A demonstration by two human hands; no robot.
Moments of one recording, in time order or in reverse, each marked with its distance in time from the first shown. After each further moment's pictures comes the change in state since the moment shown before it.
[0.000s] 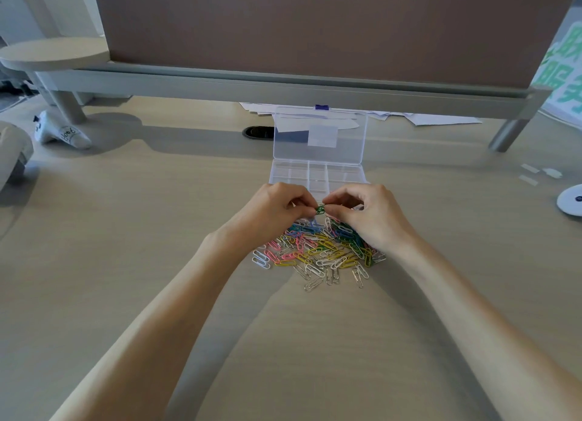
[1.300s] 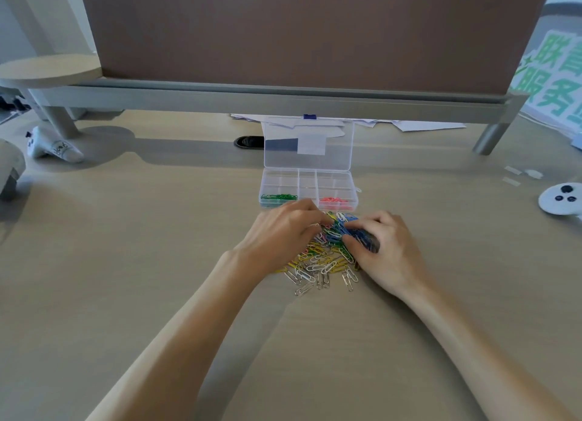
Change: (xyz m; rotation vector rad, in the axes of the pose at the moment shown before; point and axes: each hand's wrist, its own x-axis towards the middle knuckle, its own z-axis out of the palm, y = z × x) left_hand -0.002 0.005 0.030 0.429 0.022 0.234; right_hand -0.049 0.037 -0.006 -0.359 0.219 -0.034
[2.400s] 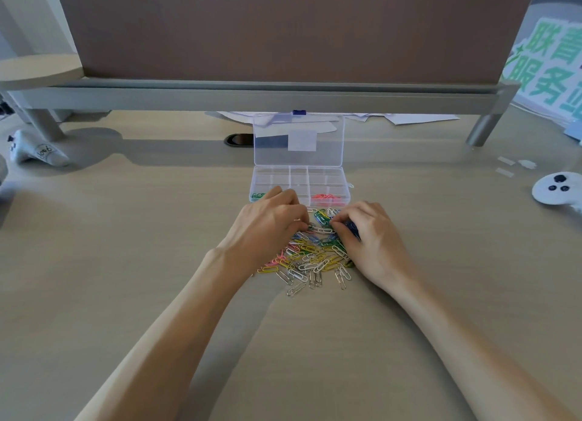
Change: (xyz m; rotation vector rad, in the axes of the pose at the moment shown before) left_hand -0.001 -0.007 -0.005 0.071 0.093 0.059; right_hand 0.012 0.001 0.011 -0.004 0.012 -0.112
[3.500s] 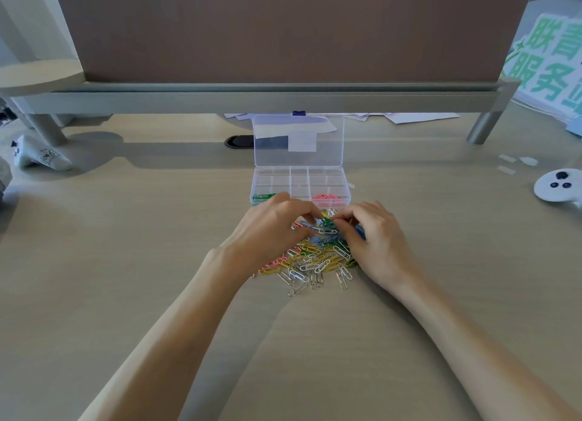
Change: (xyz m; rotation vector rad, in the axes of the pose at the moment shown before) left_hand 0.005 0.009 -0.008 -0.157 -0.142 -0.123; right_hand 0.000 -0.001 -0.004 0.101 0.095 -0.094
